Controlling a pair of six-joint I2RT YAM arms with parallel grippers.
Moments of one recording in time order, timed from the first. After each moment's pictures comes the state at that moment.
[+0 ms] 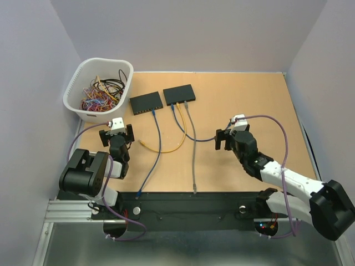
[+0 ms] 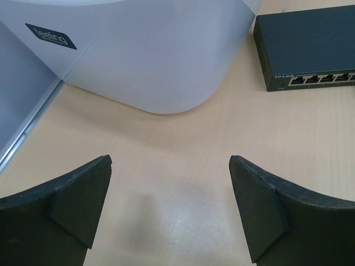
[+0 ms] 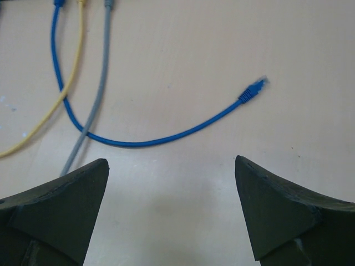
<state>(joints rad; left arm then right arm) -0.17 1.50 0.18 1.17 -0.50 0.03 0.60 1.04 0.45 0.22 0.34 0.20</state>
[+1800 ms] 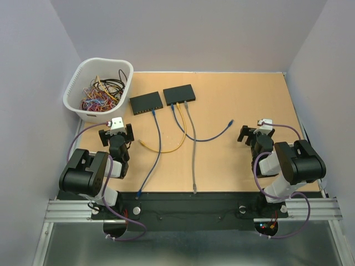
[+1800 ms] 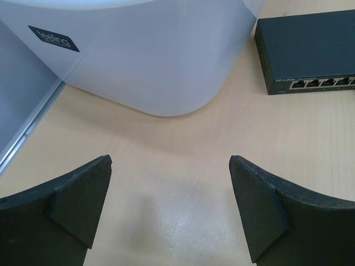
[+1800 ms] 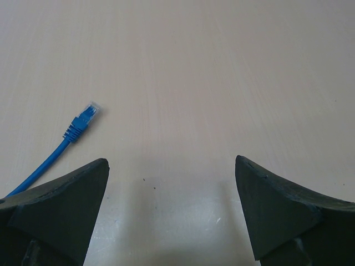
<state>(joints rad) -0.17 1.50 0.18 1.17 -0.49 0.03 0.08 1.62 0.19 1.27 0.23 0.09</state>
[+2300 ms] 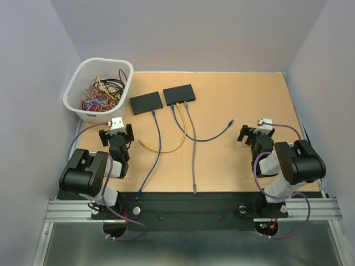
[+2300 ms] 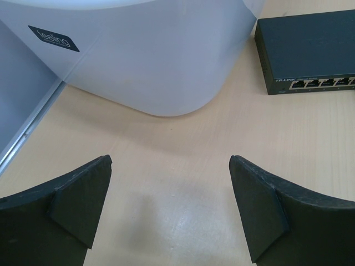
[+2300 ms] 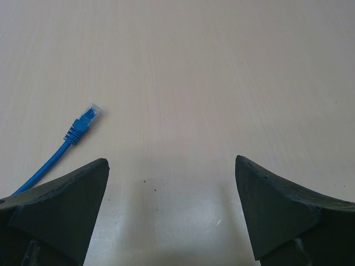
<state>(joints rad) -0.17 1.50 0.18 1.17 -0.49 0.03 0.08 1.62 0.19 1.27 0.23 0.09</state>
